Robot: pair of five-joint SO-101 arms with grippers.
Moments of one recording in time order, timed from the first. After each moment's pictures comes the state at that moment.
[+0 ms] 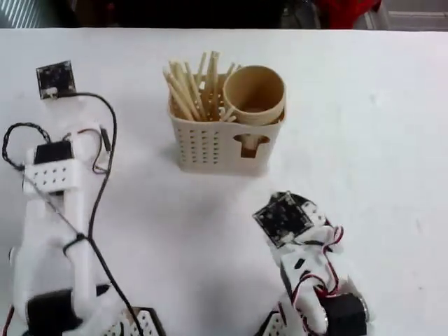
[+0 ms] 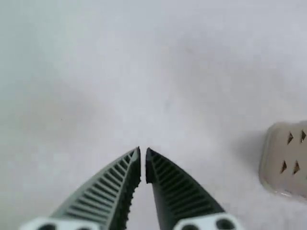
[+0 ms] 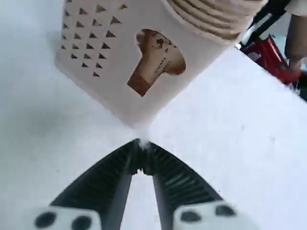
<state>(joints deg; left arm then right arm) -17.7 -22.9 36.2 50.8 3.4 -14.5 -102.3 70.7 71.8 29.8</state>
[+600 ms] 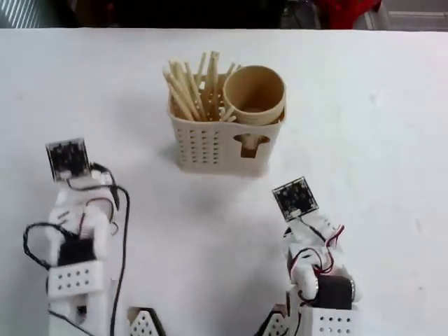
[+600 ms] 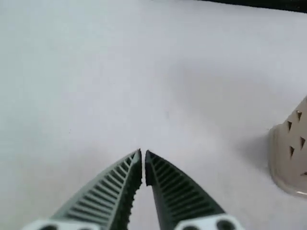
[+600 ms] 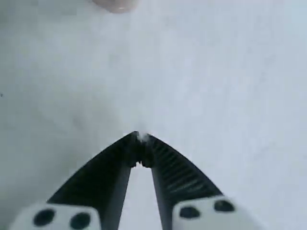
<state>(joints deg) -17.7 -69.7 89.2 21.4 0.8 0.2 -103.7 91.4 71.8 29.8</state>
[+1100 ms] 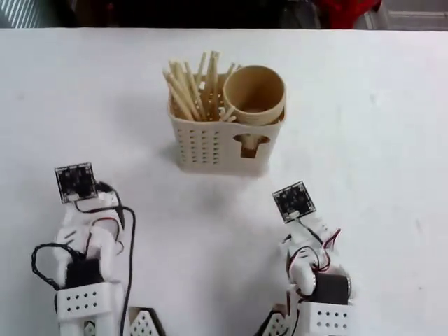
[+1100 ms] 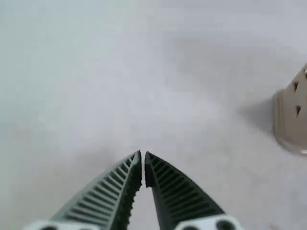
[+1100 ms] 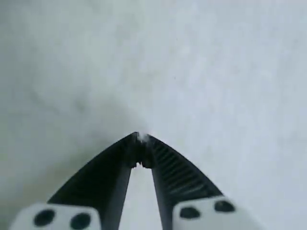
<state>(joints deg) -17.7 -86.1 97.6 36.4 0.8 0.5 -103.0 96.4 71.7 29.8</state>
